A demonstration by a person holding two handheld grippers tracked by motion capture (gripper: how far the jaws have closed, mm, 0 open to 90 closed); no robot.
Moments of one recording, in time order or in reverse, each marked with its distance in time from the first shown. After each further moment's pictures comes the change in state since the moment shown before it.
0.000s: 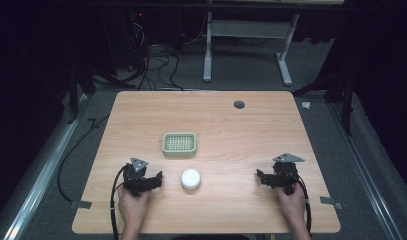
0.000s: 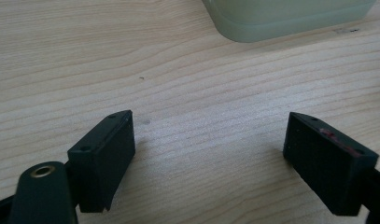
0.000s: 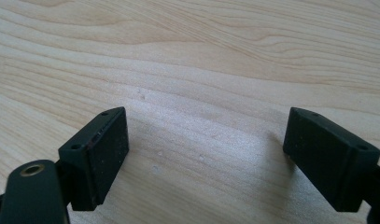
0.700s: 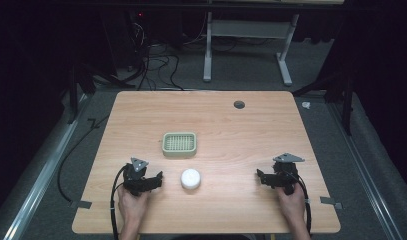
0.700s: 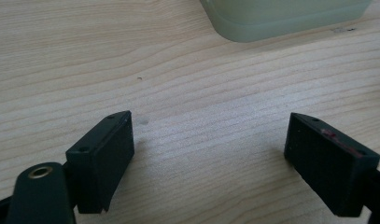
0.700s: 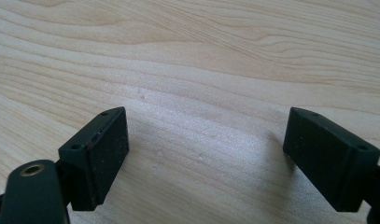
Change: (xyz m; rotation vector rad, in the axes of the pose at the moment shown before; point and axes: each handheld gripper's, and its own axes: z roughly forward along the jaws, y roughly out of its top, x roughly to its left) left arm 0.000 0.000 0.000 -0.002 -0.007 0.007; right arm 0.000 0.000 0.000 -0.002 -0.001 0.000
